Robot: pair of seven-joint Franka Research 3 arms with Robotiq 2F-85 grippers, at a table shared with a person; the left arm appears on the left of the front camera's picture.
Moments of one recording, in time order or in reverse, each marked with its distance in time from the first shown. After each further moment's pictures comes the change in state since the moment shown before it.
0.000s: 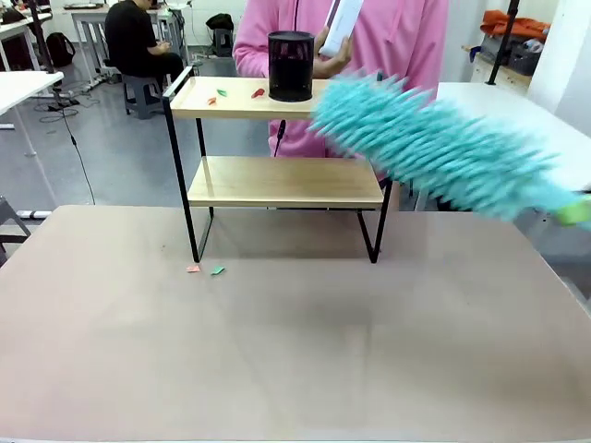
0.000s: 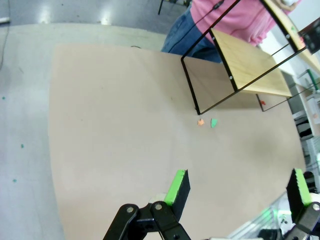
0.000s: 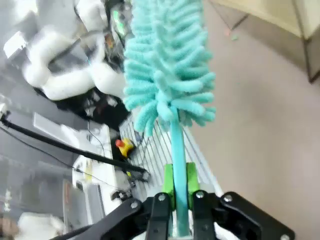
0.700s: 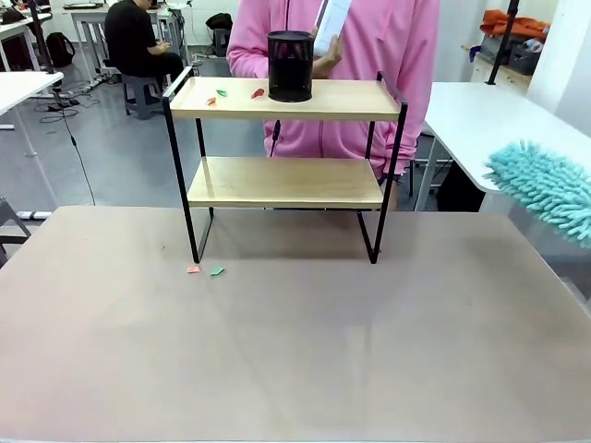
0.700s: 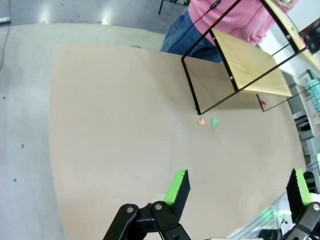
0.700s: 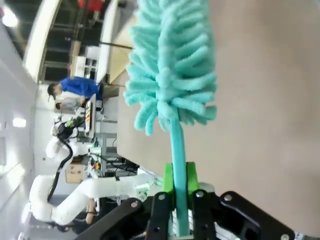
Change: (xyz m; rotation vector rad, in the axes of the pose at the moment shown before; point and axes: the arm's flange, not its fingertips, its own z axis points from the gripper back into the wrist) left arm 0.000 0.000 0.000 0.001 0.001 0.001; right arm -0.112 -0.070 0.054 -0.253 -0.380 -0.652
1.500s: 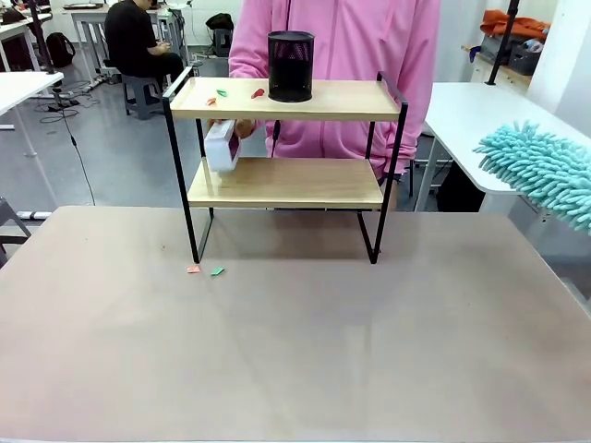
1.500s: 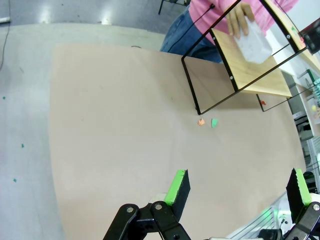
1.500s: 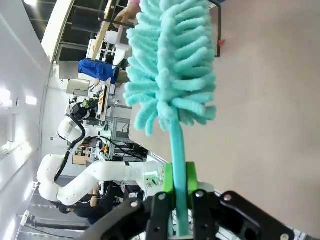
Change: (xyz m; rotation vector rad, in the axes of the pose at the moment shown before) left arm 0.000 0.000 0.000 0.000 0.000 0.000; right arm 0.000 0.015 0.011 0.080 0.042 0.067
